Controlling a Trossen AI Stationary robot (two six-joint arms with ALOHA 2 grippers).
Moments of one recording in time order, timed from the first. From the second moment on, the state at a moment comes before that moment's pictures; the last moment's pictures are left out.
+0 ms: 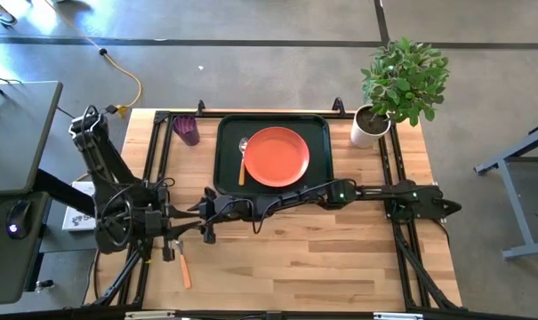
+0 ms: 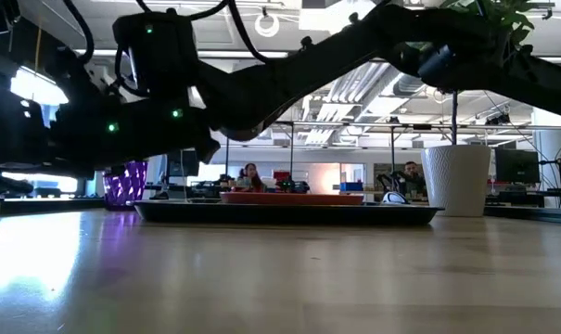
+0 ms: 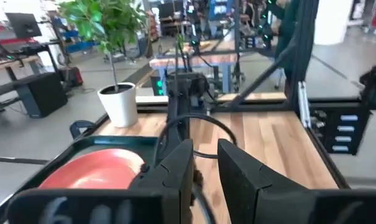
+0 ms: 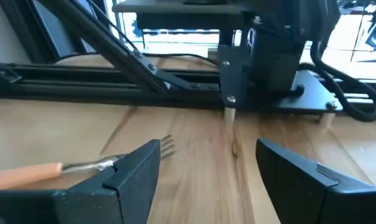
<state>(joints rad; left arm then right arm) -1.10 0.96 0.71 -0.07 -1.29 -0.22 0.12 2.83 2.32 0.32 0.00 -0.01</state>
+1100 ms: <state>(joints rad) -0.96 1.26 0.72 -0.91 -0.20 -1.78 0.13 2.78 2.36 -0.13 0.14 0.11</state>
